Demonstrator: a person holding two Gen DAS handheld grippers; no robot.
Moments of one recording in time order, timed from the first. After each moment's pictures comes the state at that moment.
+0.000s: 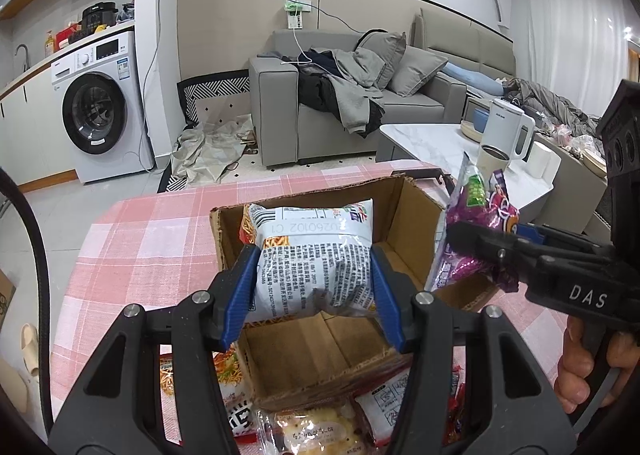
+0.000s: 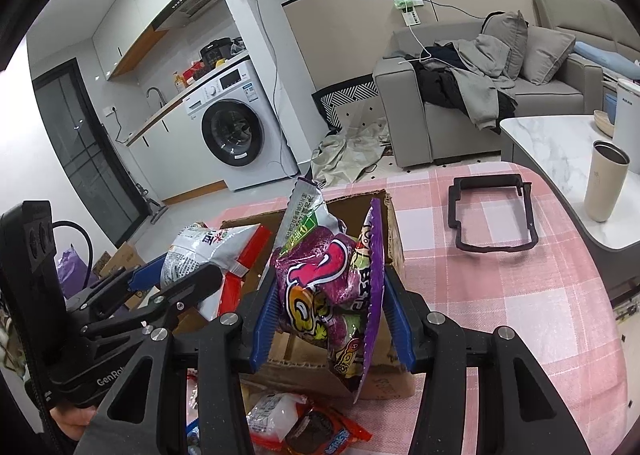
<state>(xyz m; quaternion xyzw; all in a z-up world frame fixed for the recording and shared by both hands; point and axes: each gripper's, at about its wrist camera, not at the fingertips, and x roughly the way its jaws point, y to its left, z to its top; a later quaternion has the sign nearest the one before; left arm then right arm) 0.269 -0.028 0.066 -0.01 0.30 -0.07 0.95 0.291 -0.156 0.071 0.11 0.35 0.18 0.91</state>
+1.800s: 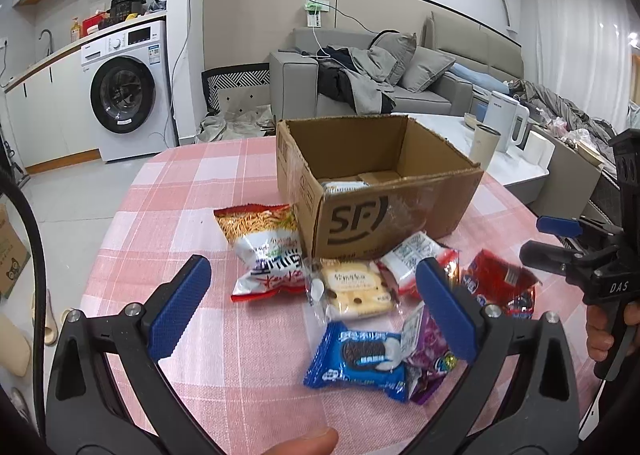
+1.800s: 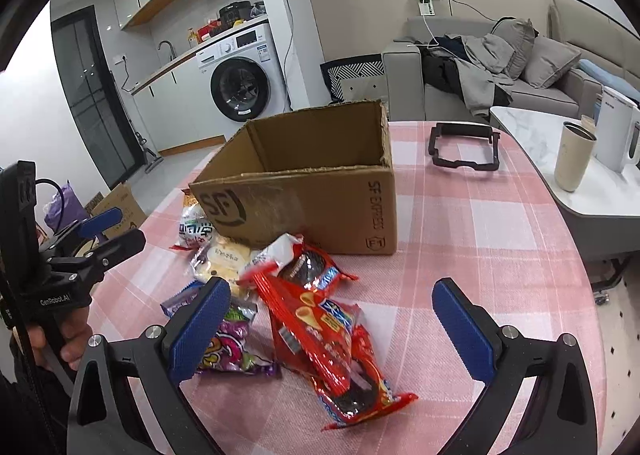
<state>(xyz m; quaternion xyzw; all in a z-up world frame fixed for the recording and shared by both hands) 0.087 0.028 0.043 -0.02 0.30 -0.04 0.95 0.159 -0.169 0.040 0.03 0.38 0.18 0.91</state>
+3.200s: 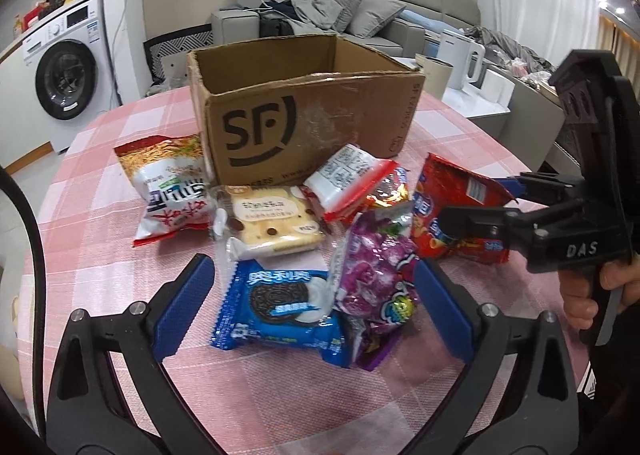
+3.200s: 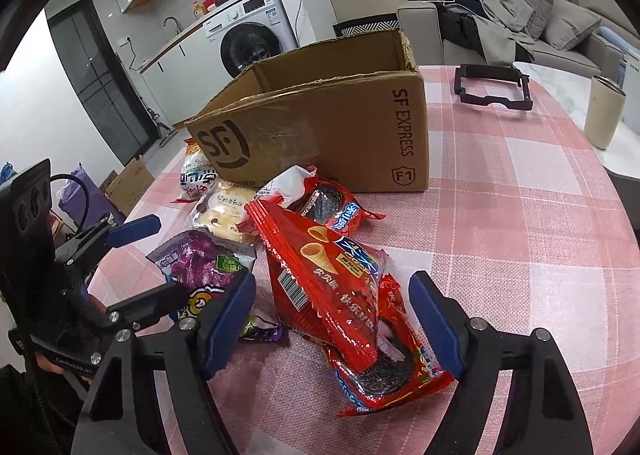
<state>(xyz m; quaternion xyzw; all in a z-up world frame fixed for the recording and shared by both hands) 0.104 -0.025 -0.013 0.01 0.38 -0.14 0.91 0.164 -0.160 -0.010 0.05 0.44 0.21 0.87</state>
